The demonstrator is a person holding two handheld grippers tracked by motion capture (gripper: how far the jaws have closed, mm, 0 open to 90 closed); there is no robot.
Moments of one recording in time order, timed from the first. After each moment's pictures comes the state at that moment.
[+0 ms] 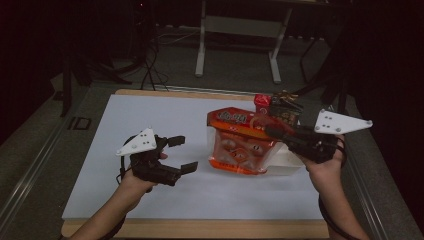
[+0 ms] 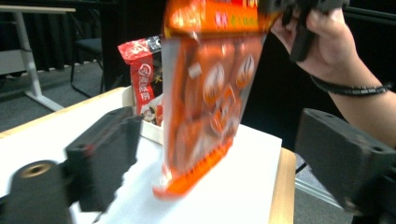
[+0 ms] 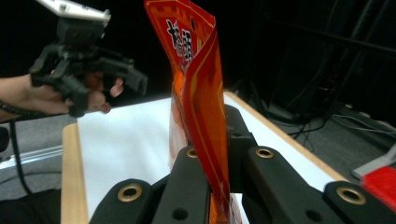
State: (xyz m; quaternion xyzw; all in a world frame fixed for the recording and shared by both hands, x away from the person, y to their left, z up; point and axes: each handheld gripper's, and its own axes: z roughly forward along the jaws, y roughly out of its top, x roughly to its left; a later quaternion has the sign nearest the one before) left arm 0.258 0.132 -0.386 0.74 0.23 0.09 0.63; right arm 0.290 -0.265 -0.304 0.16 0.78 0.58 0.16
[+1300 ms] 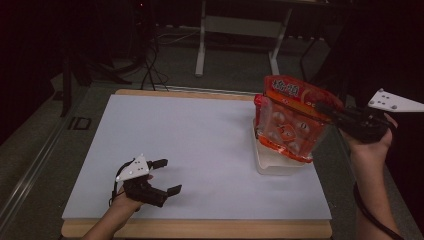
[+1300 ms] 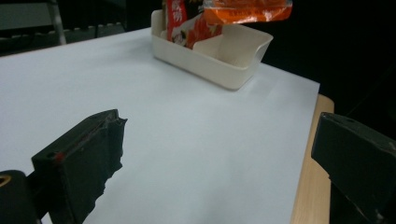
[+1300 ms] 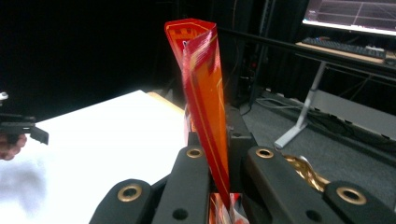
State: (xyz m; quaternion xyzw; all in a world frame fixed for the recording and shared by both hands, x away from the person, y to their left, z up) left arm 0.244 0.163 -0.485 0.76 0.28 0.10 0.58; right arm 0.319 -0.359 -0.276 0.27 0.74 0.56 0.25
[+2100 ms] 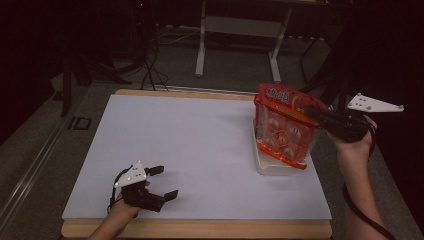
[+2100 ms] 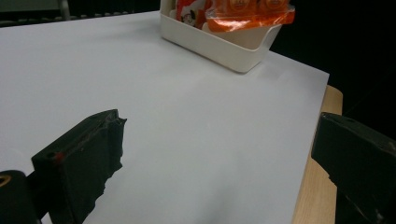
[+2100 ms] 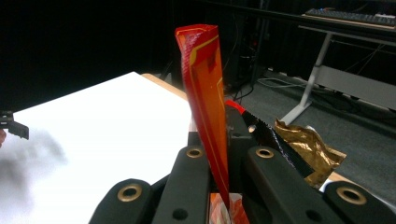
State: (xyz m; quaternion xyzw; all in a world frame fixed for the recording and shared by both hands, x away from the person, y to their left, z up) left arm 0.238 0.170 -0.506 0.76 0.30 0.09 0.57; right arm 0.346 -0.356 -0.313 0.30 0.75 0.54 0.23
